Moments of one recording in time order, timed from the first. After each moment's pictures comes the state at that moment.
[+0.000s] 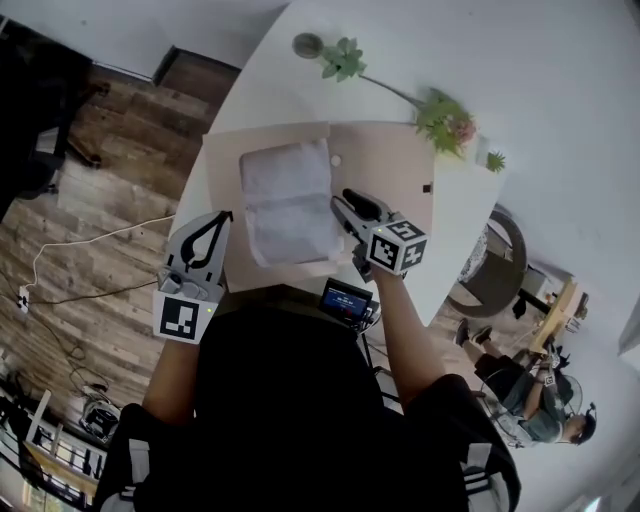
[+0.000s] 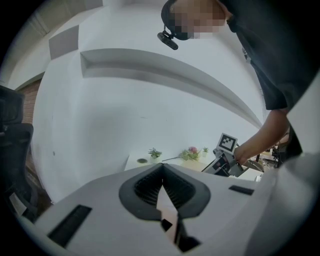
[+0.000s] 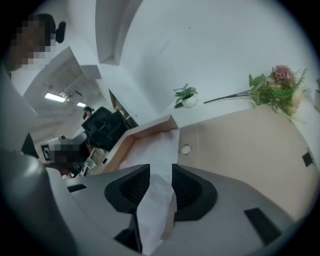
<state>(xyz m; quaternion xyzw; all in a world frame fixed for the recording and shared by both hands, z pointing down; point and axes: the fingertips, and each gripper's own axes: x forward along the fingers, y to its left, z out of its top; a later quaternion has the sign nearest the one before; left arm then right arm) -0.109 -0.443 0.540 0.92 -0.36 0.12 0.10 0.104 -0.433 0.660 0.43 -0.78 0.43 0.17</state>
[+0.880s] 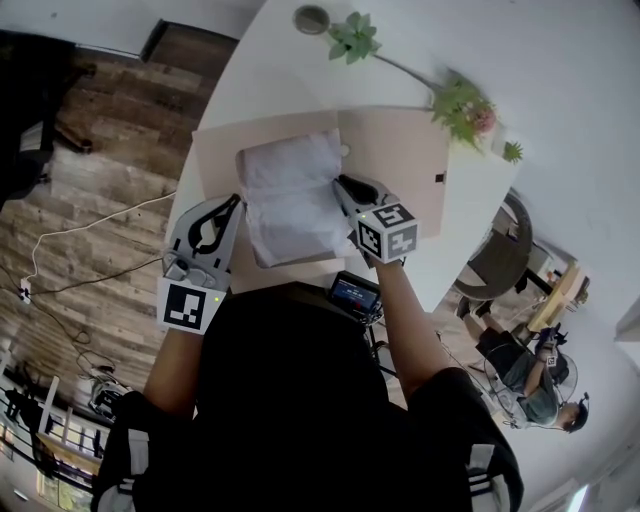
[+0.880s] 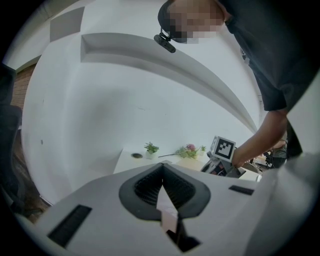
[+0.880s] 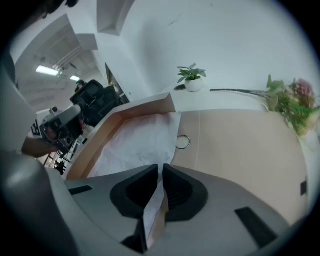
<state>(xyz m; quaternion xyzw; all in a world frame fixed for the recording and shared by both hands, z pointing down) -0.084 -0.470 0.573 0.93 -0.32 0.12 0.12 0.098 -0.441 0.706 0.41 -0.75 0.40 0.32</state>
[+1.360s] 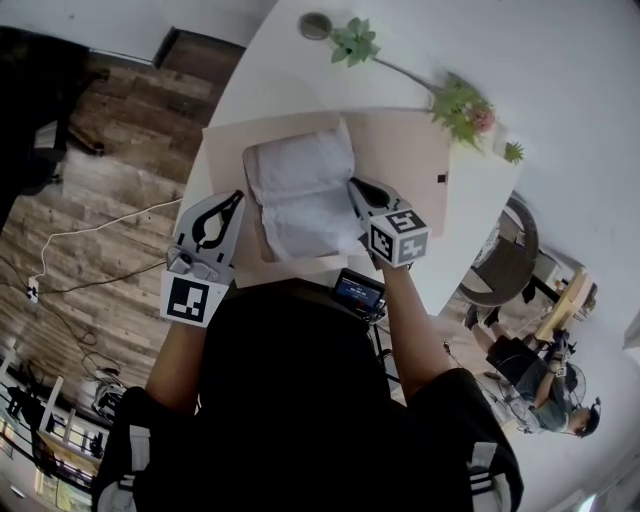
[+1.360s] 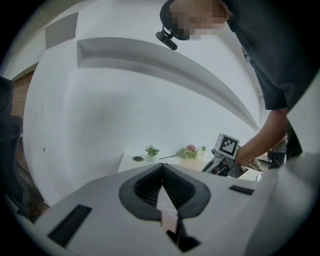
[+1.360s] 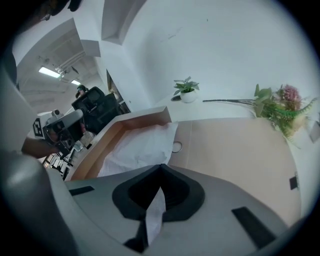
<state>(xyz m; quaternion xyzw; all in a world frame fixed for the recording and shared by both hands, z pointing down) -0.088 -0.467 0.558 0.93 -0.33 0.12 0.11 0.113 -0.436 0.686 0.44 -0.76 0.38 0.29</state>
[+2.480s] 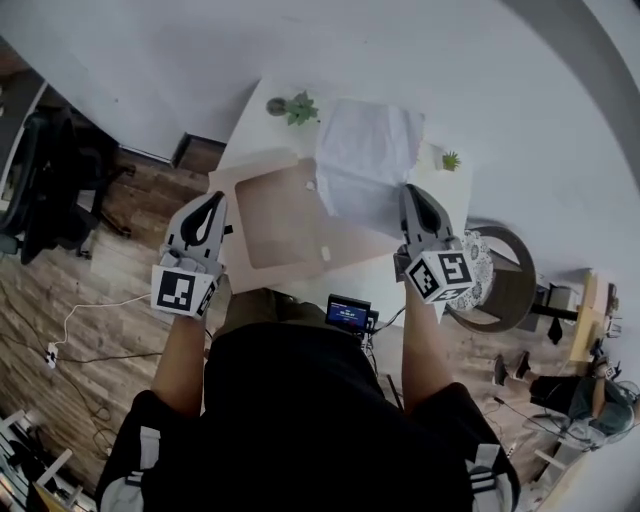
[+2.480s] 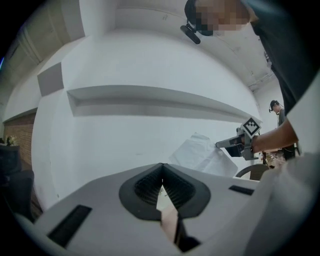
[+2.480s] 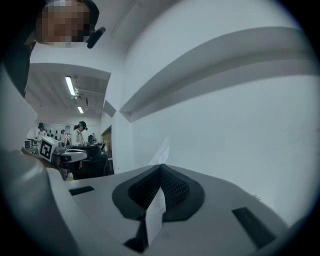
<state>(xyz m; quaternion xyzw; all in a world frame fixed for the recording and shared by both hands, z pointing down) -0.077 -0.430 0.391 0.92 -0.38 0.02 -0.04 0.228 -0.383 0.397 0.62 -0.78 0.07 0.04</state>
